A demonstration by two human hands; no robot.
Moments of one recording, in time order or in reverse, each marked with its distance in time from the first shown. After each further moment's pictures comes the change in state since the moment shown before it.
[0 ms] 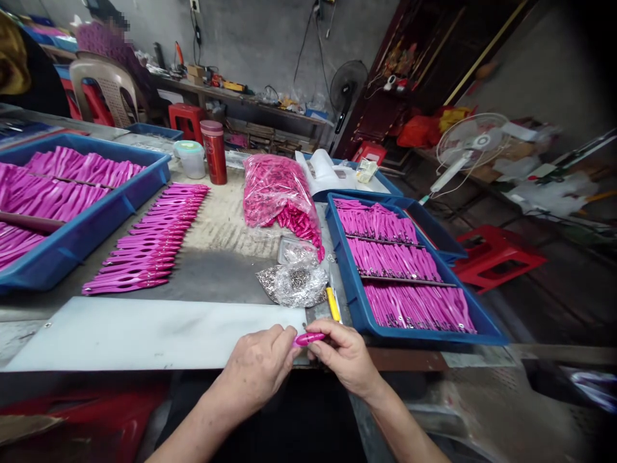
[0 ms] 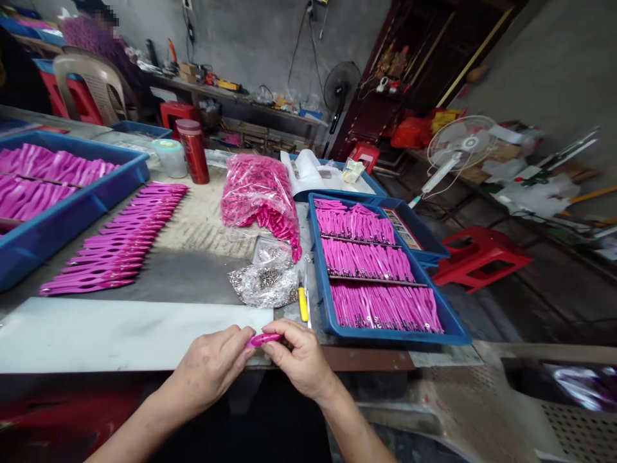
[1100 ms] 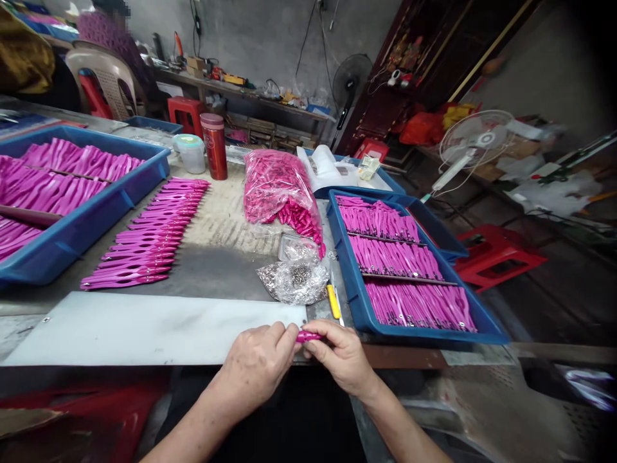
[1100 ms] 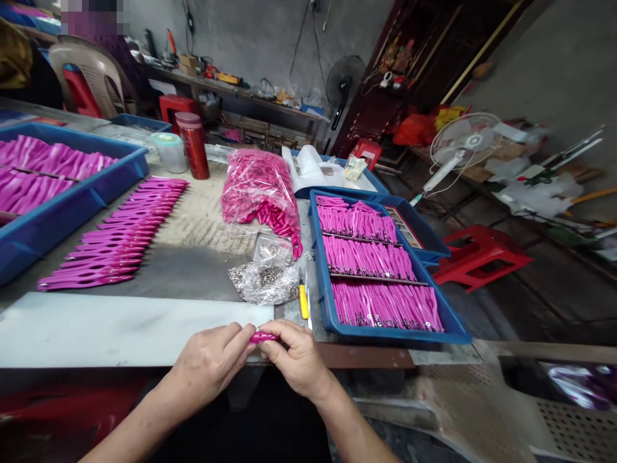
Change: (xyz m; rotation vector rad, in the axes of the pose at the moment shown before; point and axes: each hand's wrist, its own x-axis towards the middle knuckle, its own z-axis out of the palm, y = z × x) left_hand 0.000 0.001 -0.004 0.100 -0.005 0.064; right_hand 0.003 -0.010 0.003 -0.114 -0.019 -0.084
